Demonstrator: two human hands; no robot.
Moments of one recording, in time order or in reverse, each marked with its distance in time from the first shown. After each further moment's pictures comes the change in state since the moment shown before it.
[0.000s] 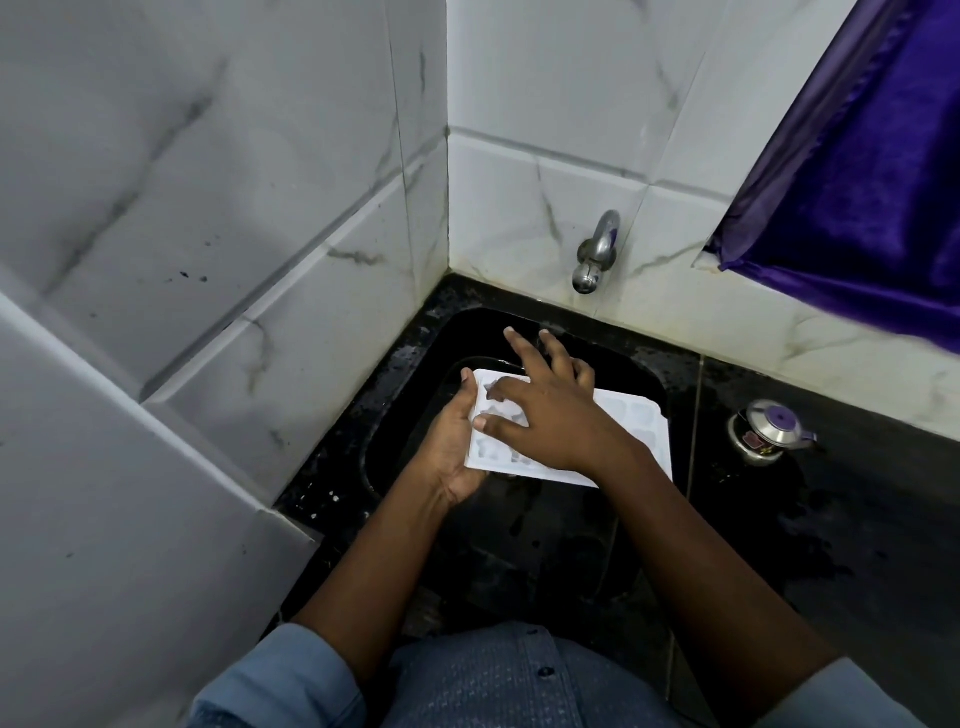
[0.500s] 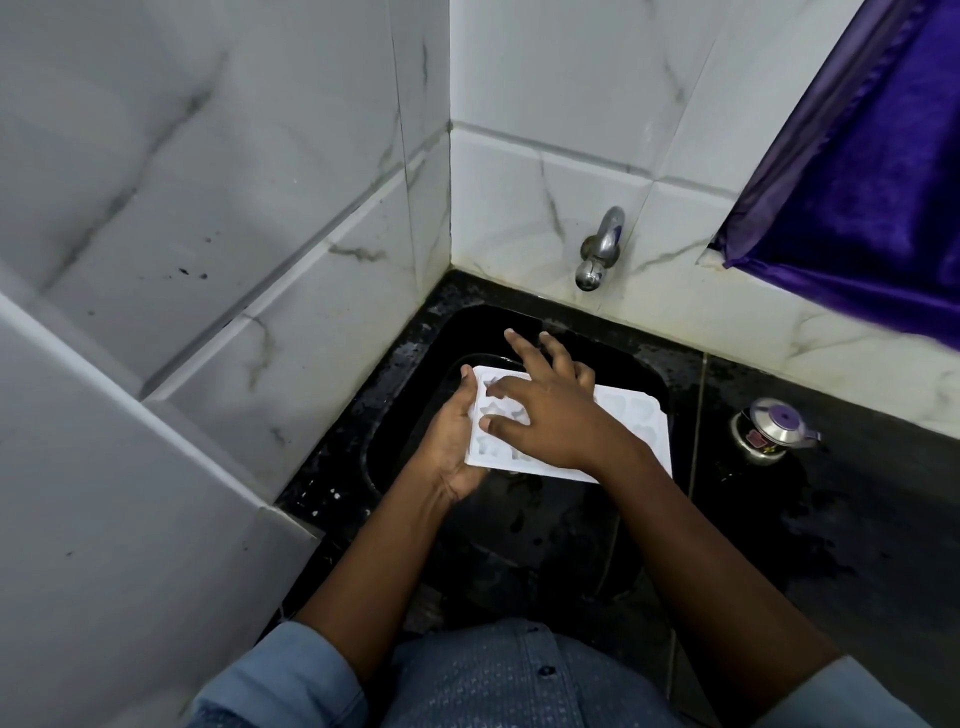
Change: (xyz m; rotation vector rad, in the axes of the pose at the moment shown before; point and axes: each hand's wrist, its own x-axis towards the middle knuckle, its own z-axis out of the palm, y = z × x) left_hand 0.002 0.002 -0.001 -0.023 -0.002 -0.007; right_hand 0.003 0.000 0.000 0.039 -0.024 0.006
